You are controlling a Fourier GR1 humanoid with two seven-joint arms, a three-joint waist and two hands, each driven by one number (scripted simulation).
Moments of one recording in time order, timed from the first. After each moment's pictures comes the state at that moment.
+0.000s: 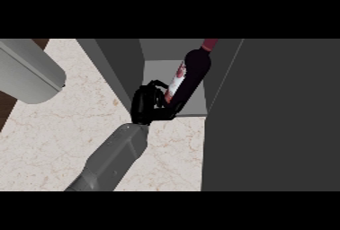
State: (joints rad) left arm -0.73 0.00 -0.46 -0.54 0.88 0.26 -0.70; right arm 0.09 -0.05 -0.06 -2.27 -0.22 0.28 0.30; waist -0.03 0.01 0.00
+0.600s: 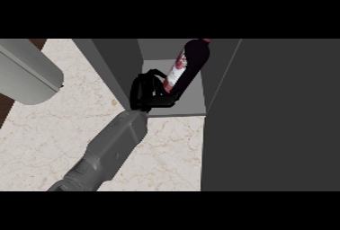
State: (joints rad) left arm -0.88 0.00 -0.44 -0.37 0.99 0.22 -0.69; right arm 0.11 -0.03 -0.03 -2.28 -0.20 0.29 0.30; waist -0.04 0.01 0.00
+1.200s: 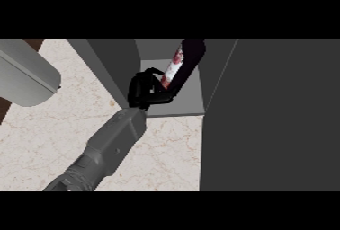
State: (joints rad) left arm -0.93 0.00 -0.45 -0.26 1.02 0.24 -0.69; right arm 0.06 -0.04 -0.04 -2.24 -0.21 0.29 0.29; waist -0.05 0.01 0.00
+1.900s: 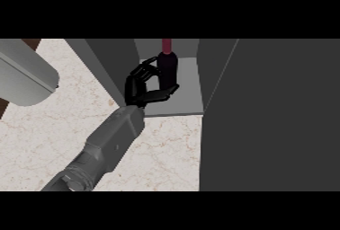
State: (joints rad) left arm -0.97 0.00 -0.40 -0.19 1.02 0.19 -0.83; right arm 0.05 -0.06 -0.06 -2.25 -0.22 0.29 0.31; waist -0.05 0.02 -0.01
